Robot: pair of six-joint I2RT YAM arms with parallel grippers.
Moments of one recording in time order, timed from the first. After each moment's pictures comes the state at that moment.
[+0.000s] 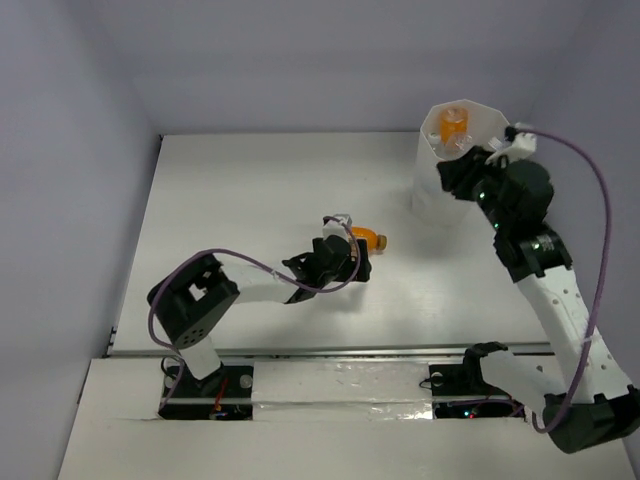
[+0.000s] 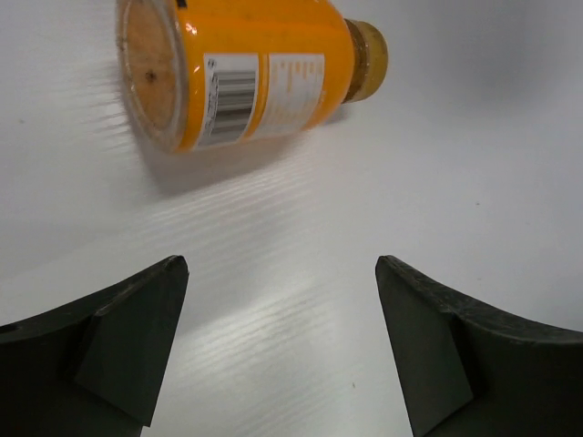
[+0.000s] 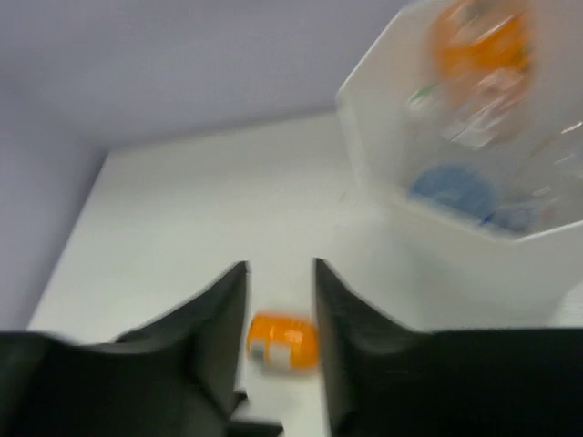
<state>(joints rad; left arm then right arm) -0.95 1.71 0.82 0.26 -0.24 -0.70 0.20 1.00 1.18 -0.26 0.00 0.42</state>
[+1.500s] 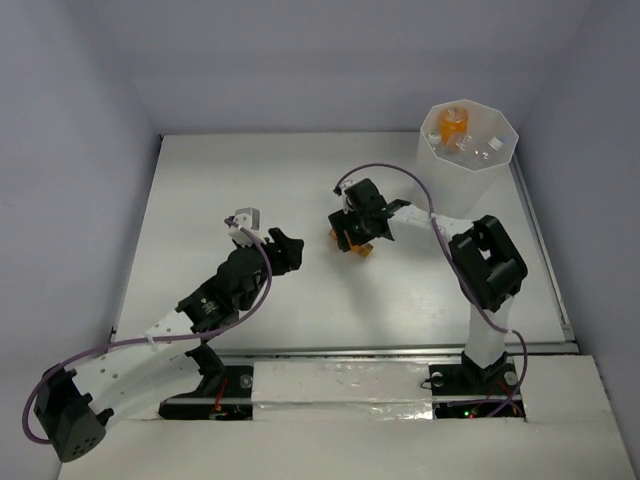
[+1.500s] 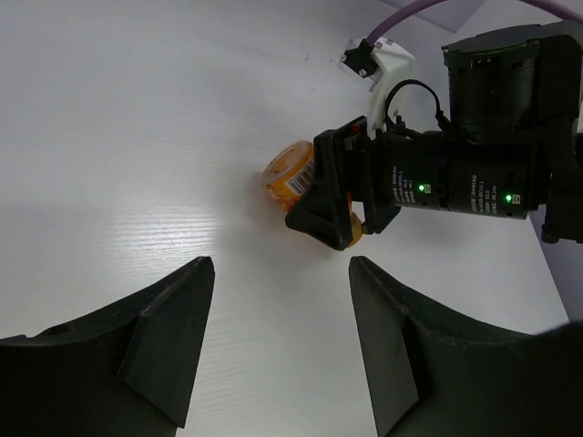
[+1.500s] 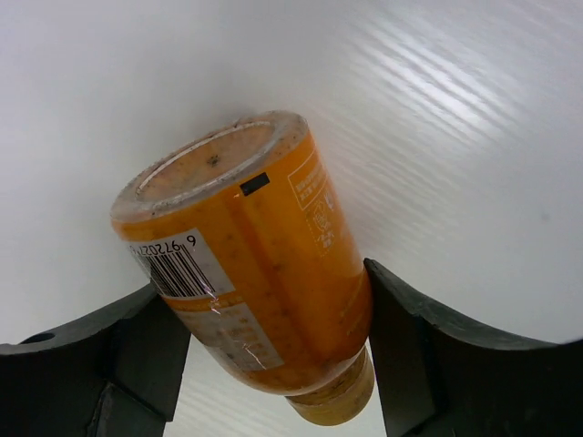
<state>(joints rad) -0.83 0.79 0.53 0.00 -0.46 -0.66 0.62 1.91 1.29 -0.33 0.01 0.11</state>
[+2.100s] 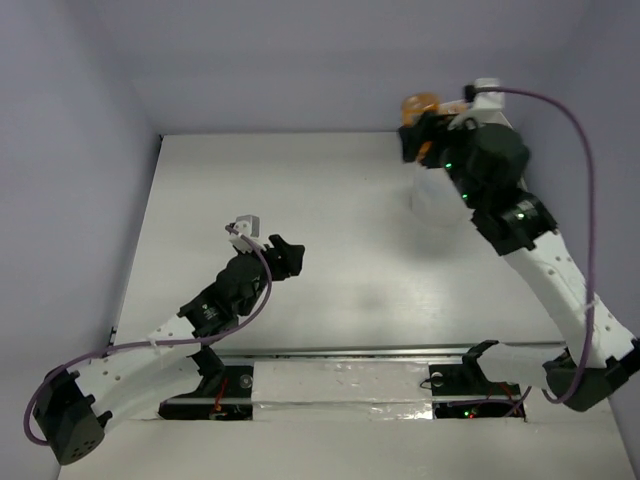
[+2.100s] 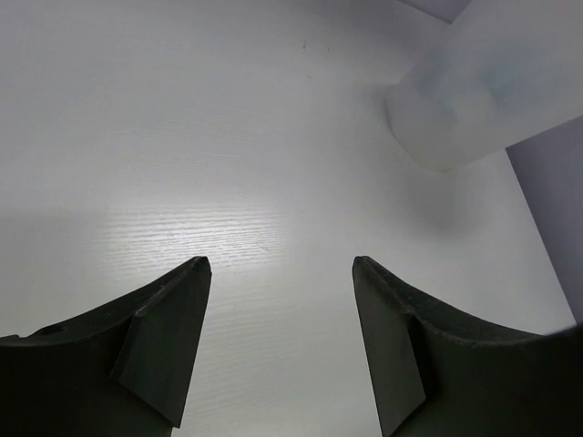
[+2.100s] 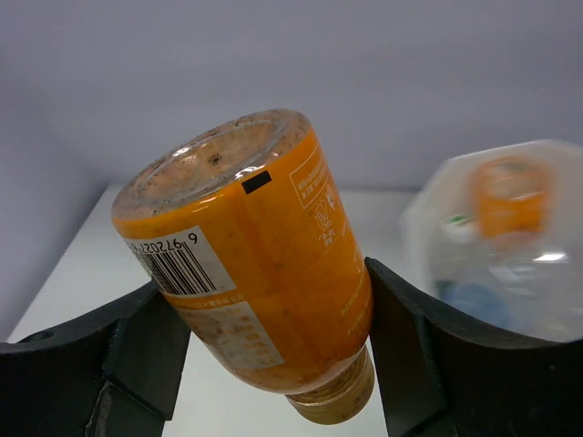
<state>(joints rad) -0.83 0.76 0.45 0.08 -0.44 -0.66 0.56 1.22 1.49 -0.31 0.27 0.22</state>
